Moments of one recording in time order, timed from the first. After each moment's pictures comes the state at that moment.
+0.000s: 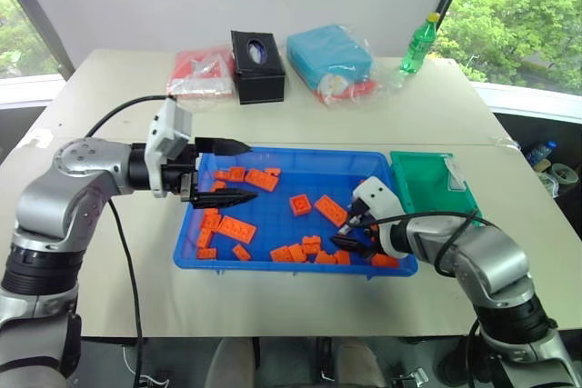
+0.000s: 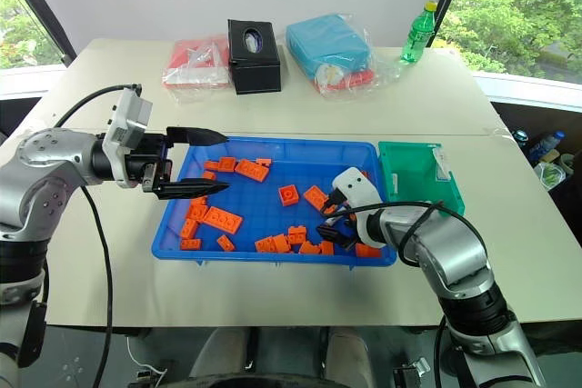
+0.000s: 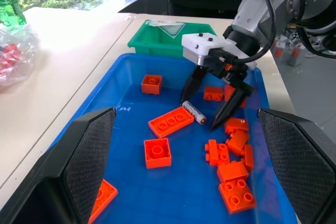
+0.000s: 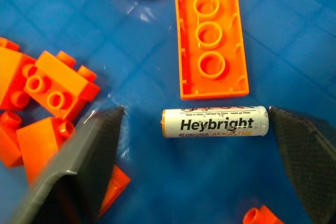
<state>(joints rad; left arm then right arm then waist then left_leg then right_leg) -0.53 0.80 0.05 -0.19 -0.64 0.57 -1.24 -0.35 -0.56 0.14 -0.51 0.38 1.38 0.46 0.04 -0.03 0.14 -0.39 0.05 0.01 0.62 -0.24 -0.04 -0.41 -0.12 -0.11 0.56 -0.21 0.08</state>
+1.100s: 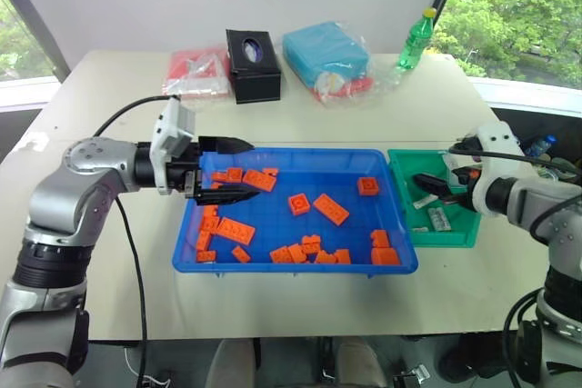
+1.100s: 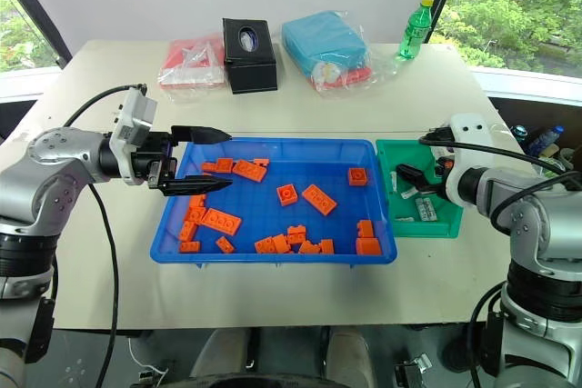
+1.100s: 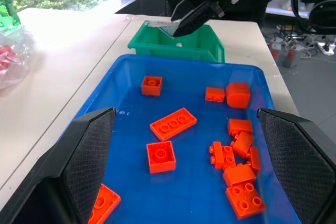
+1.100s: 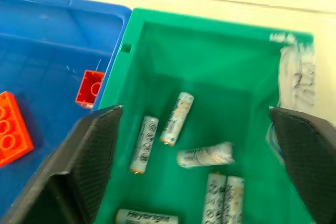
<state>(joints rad) -0.55 0.77 0.02 -0.13 -0.62 0.53 -1.26 -0.42 -0.72 -0.38 -0.43 0.43 1.44 0.48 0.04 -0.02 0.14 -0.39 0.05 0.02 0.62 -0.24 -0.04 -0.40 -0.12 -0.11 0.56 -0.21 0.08</state>
